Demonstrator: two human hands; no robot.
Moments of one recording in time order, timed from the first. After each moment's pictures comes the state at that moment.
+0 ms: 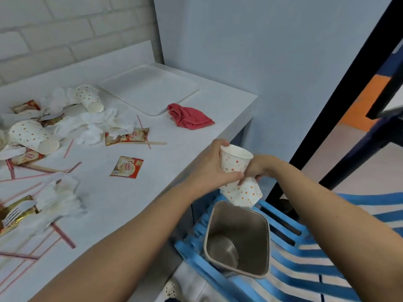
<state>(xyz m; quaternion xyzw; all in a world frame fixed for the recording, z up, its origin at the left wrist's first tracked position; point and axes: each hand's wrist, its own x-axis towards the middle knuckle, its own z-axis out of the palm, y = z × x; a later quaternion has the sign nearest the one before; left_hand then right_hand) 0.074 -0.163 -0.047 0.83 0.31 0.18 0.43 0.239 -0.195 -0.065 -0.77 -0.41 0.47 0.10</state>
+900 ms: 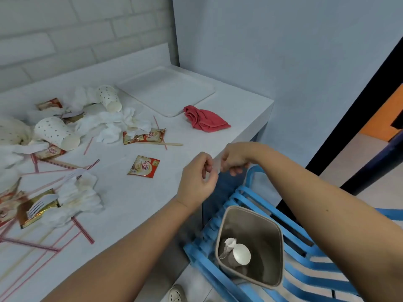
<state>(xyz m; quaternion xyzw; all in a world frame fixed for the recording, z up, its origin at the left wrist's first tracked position) 0.028 -0.146 -0.086 0.79 0.32 0.39 0.34 0.184 -0.139 -0.029 -0.73 -0.57 0.37 -0.06</state>
